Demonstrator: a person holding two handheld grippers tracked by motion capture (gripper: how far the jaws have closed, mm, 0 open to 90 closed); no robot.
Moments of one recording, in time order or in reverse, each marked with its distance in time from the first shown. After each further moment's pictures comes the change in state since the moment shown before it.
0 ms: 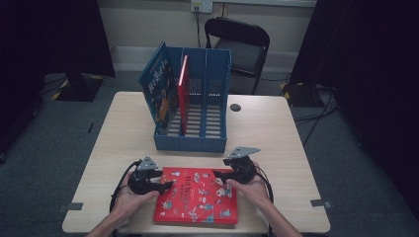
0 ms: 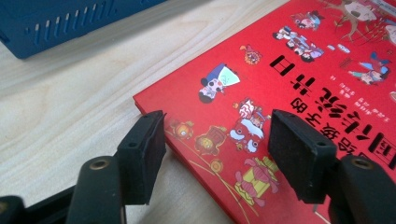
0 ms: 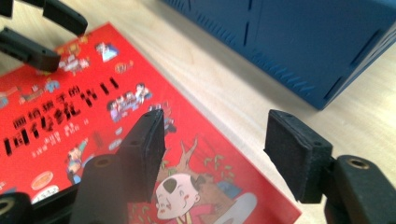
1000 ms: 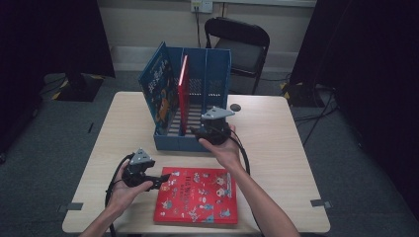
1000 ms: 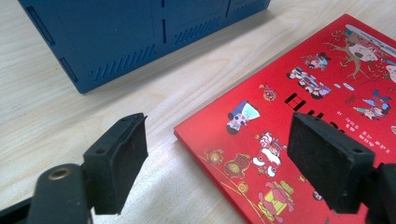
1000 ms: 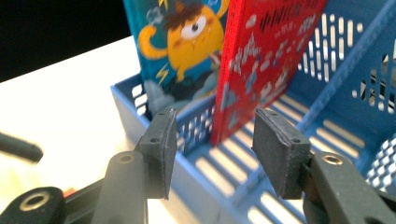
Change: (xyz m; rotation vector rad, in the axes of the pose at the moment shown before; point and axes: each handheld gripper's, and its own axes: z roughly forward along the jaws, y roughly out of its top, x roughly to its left) left arm 0.011 0.014 -0.020 -0.067 0.051 0.000; right arm 0.003 0.127 0.029 -0.206 -0.130 -0.054
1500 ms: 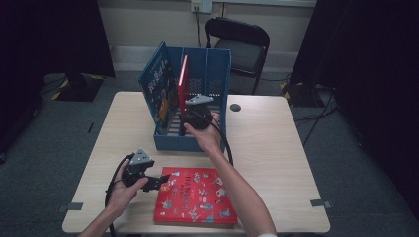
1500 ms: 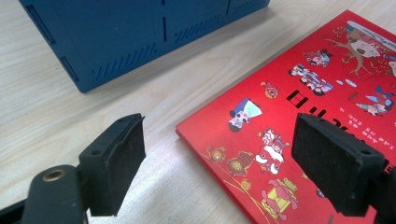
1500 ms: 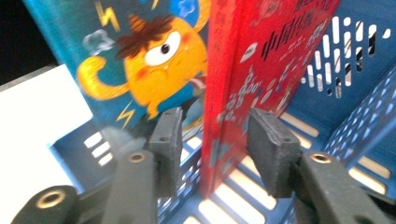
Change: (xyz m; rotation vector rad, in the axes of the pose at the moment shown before) left arm 0.001 -0.001 0.000 -0.004 0.002 0.007; right arm -0.006 0.027 0.077 0.028 -0.066 0.057
